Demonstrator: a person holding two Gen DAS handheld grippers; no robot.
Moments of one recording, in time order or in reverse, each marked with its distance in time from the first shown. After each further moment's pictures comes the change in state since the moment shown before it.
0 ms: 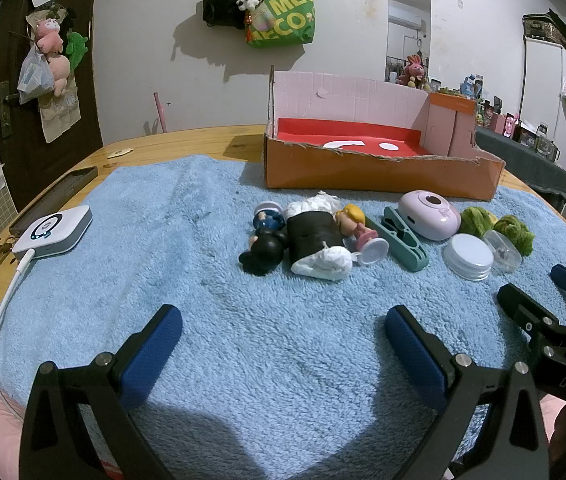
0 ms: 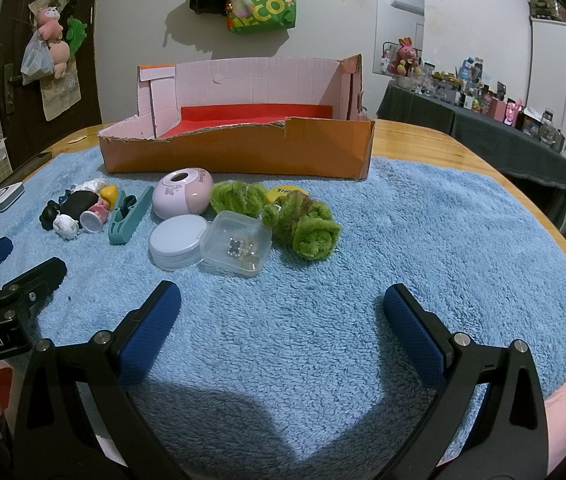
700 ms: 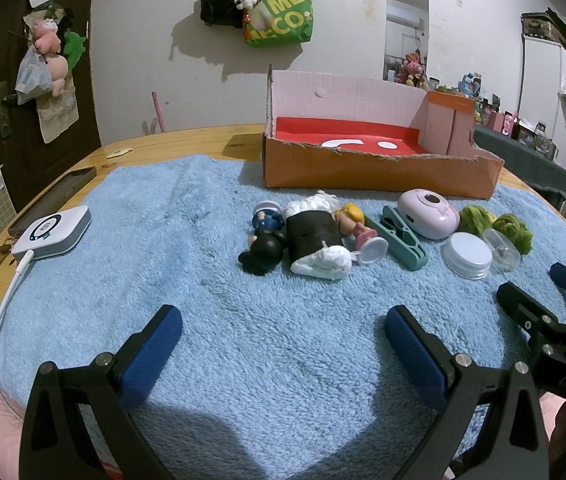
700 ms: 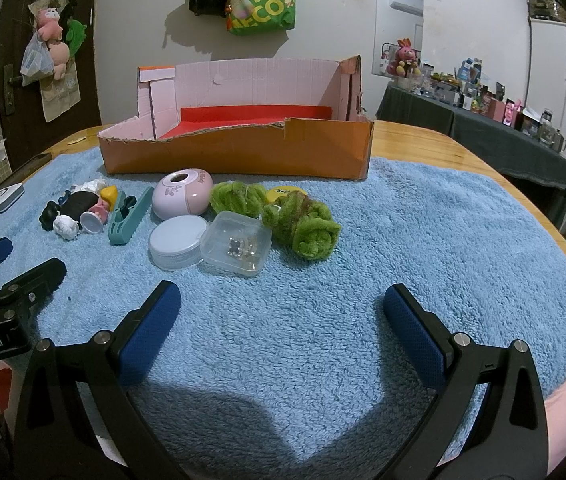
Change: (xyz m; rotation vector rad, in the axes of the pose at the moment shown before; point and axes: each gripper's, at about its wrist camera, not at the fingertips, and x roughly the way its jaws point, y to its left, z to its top) left arm 0.000 0.001 0.001 0.002 0.007 -0.006; right arm -0.001 -0.002 -0.001 -0.001 0.000 0.002
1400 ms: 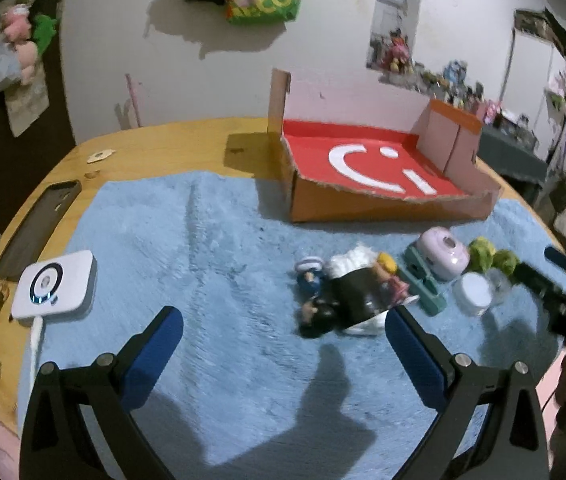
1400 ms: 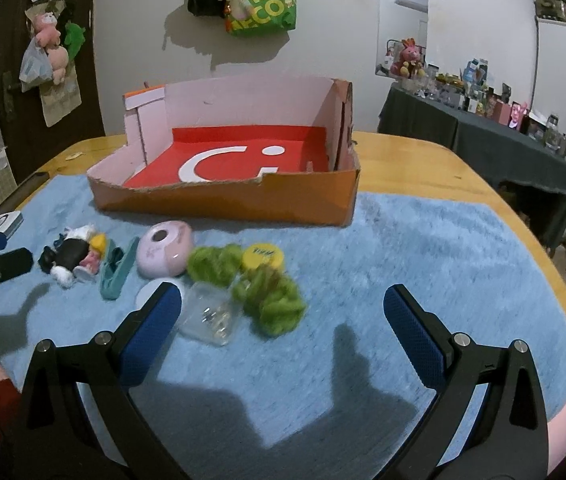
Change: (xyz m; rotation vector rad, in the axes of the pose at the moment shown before) left arm 0.008 0.050 0.058 0.043 0.138 -0.126; right arm 0.003 -0.025 0.052 -0.014 0.032 0.023
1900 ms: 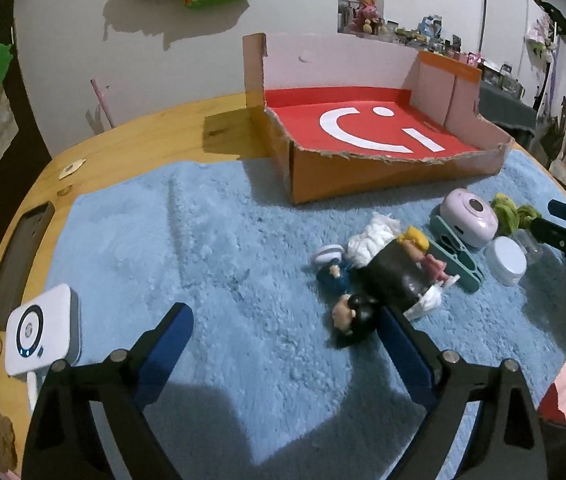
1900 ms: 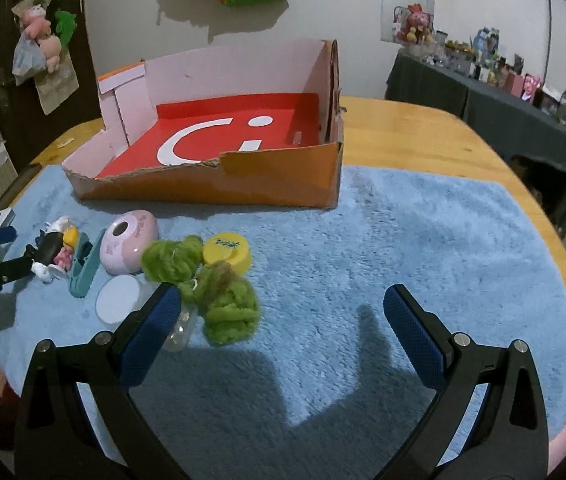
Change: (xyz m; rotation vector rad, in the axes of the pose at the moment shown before) left arm 0.036 0.002 0.007 0.146 0.073 0.001; right arm 0.030 -0.026 0.003 0.028 0.112 0.064
